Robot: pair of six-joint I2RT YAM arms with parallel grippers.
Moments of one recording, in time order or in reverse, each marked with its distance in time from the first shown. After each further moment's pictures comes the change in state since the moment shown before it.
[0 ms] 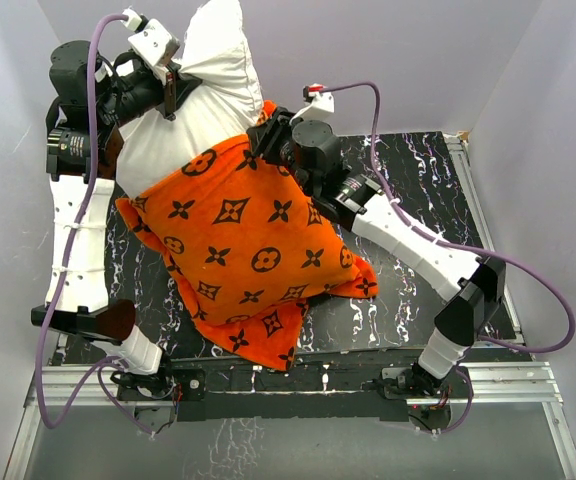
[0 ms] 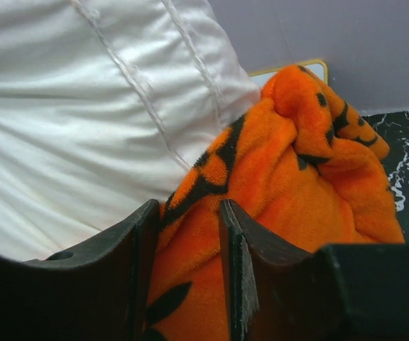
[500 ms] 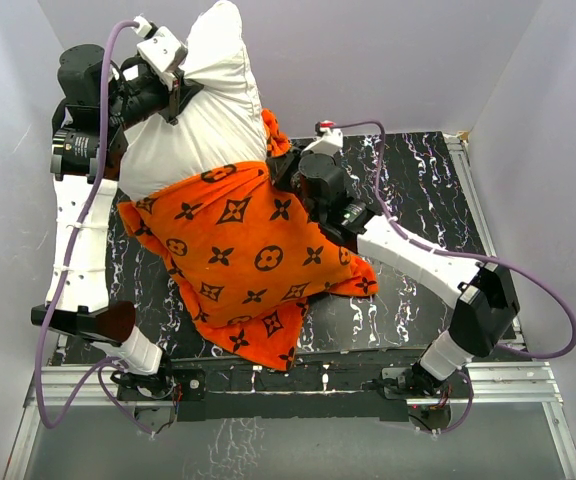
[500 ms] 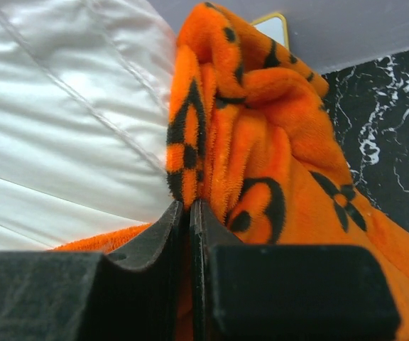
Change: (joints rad) left arm -0.005 -0.009 -0.034 -0.022 -0.039 0.057; right arm -0.010 -0.087 -0.345 0.164 0.050 0.078
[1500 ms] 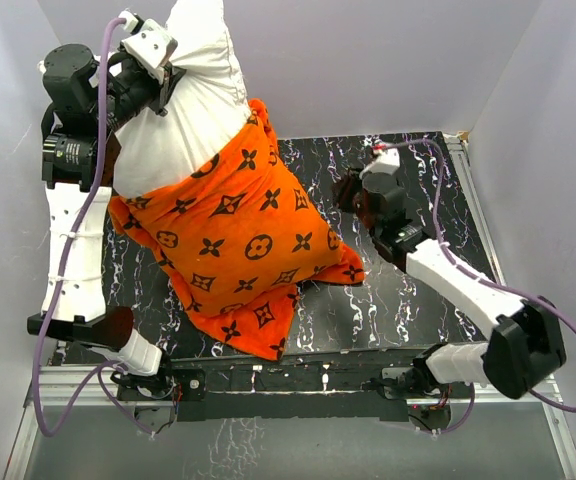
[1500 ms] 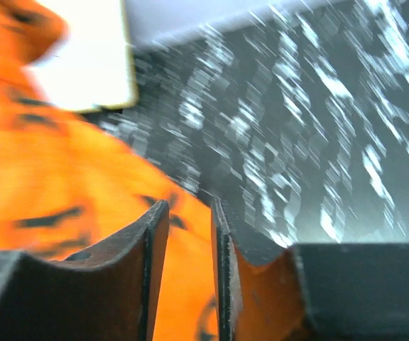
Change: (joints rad) left arm 0.000 -0.033 -0.006 0.067 -0.147 0.065; right arm -0.296 -0.267 -0.478 -0.067 -0.086 -0.132
